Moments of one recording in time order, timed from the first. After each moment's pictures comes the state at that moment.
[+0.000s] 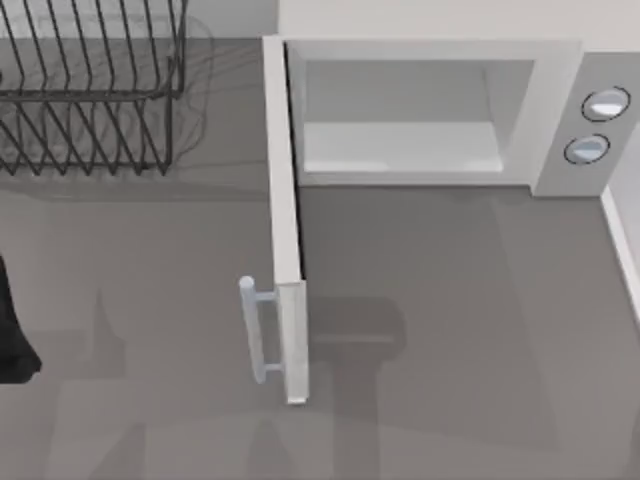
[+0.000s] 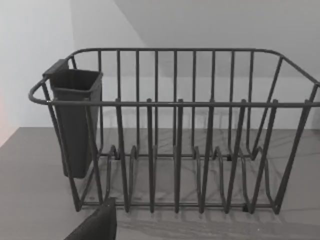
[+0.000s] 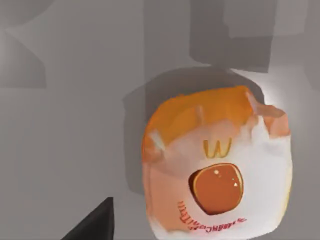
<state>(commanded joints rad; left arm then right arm) 0.00 0.00 0.00 0.00 0.00 0.00 -0.59 1.42 0.83 -0.89 0.00 -1.71</state>
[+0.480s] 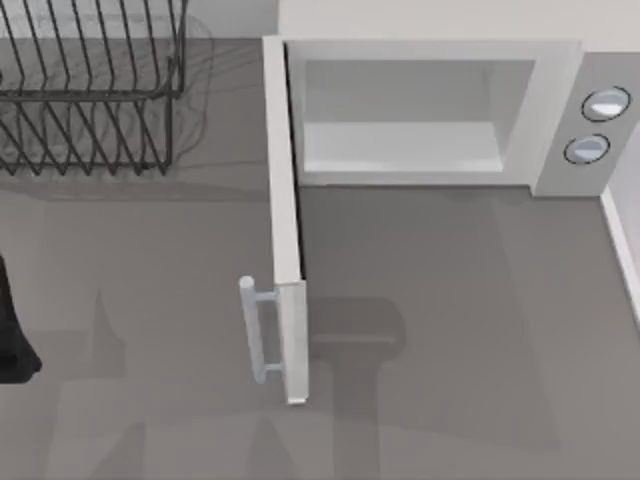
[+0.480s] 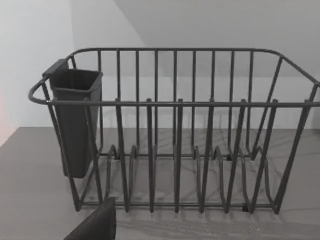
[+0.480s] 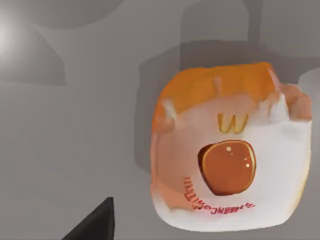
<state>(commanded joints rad) 0.00 0.00 0.00 0.00 0.00 0.00 -0.64 1.52 0.91 -0.95 0.00 -1.84</state>
